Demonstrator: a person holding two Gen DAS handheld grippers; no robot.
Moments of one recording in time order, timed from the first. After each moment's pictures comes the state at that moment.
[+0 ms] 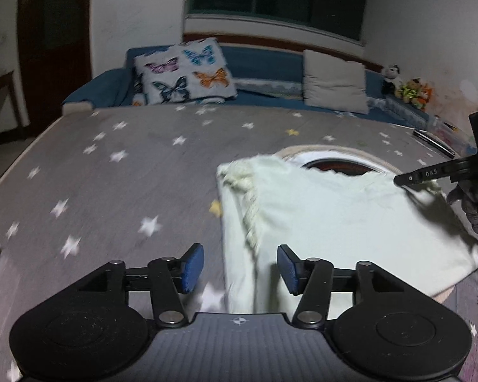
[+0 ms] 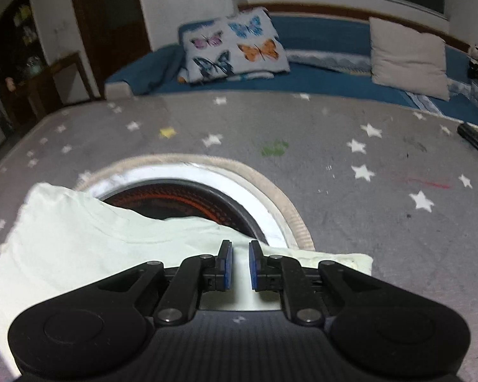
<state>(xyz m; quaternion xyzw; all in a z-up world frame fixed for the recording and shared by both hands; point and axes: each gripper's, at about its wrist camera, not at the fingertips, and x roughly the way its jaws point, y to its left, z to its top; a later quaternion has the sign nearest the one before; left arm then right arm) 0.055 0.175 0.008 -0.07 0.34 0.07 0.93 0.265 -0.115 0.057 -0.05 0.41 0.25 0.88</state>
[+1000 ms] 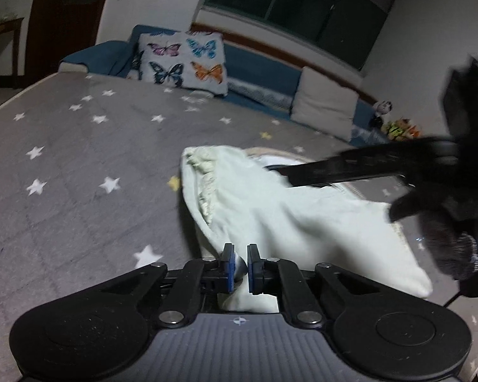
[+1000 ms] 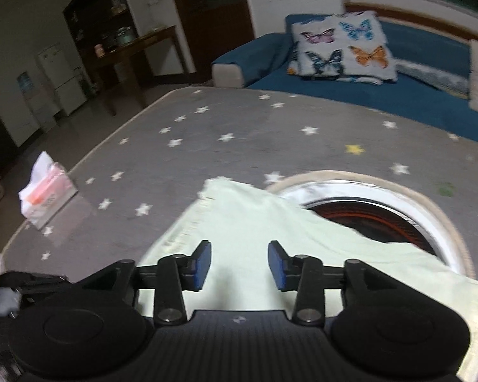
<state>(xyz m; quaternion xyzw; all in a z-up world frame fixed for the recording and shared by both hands) 0.038 0.148 0.016 -0.20 0.32 0.03 0.93 0.176 0.014 0.123 -0.08 0.41 0.42 0.81</state>
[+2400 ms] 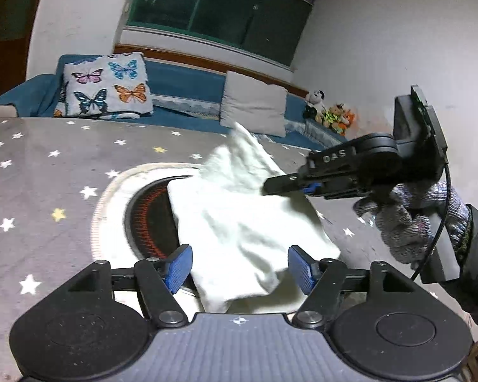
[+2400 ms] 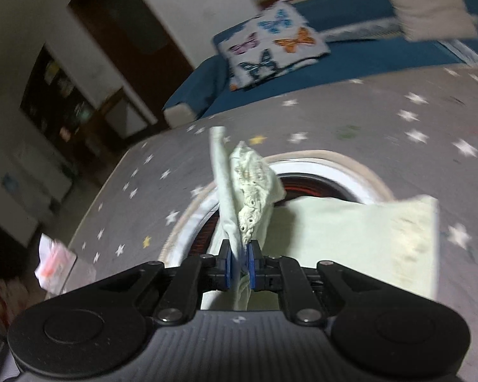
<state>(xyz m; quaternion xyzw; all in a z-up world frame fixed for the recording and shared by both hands) 0.055 0.039 0.037 -0.13 0.29 -0.08 0.95 0.214 -0.137 0.111 0.12 0.44 0.34 0.82</state>
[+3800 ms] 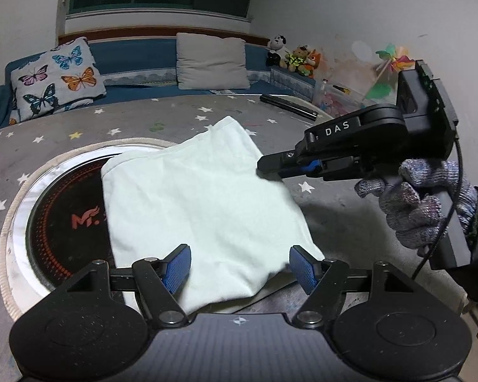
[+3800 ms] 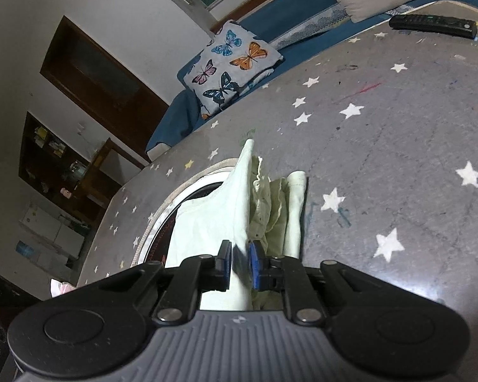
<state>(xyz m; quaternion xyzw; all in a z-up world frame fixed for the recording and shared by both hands) 0.129 -0.049 0.004 -0.04 0.35 -0.14 0.92 0.229 -0.271 0.055 0.23 0.43 0.30 0.82</state>
